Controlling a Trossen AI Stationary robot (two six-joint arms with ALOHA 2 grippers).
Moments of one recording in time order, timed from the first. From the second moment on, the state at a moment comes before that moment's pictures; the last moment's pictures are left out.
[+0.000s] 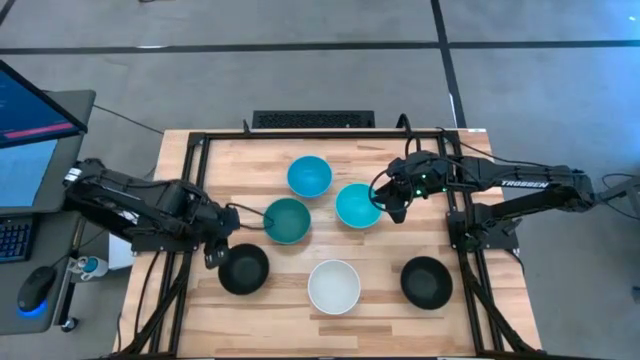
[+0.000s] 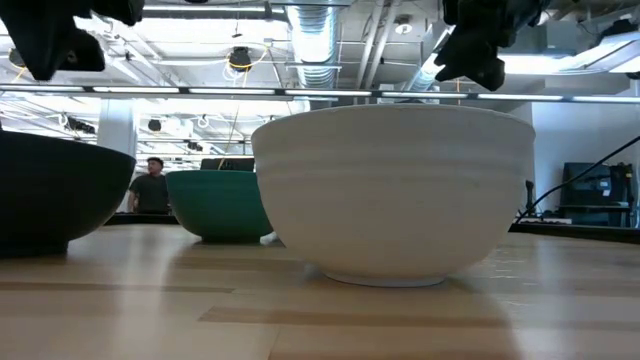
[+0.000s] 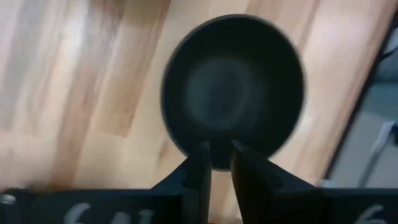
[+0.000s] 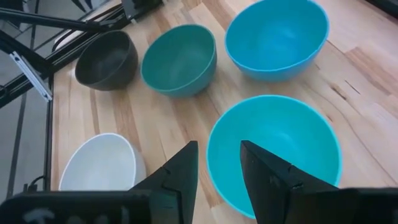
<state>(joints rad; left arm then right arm) -0.30 1.06 0.97 -1.17 0.11 -0.67 -0.12 1.04 0.91 -0.57 -0.08 0.39</state>
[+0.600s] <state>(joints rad) -0.29 1.28 0.90 -1.05 0.02 -0.58 -0.12 1.03 0.91 -0.57 -0.08 0.39</state>
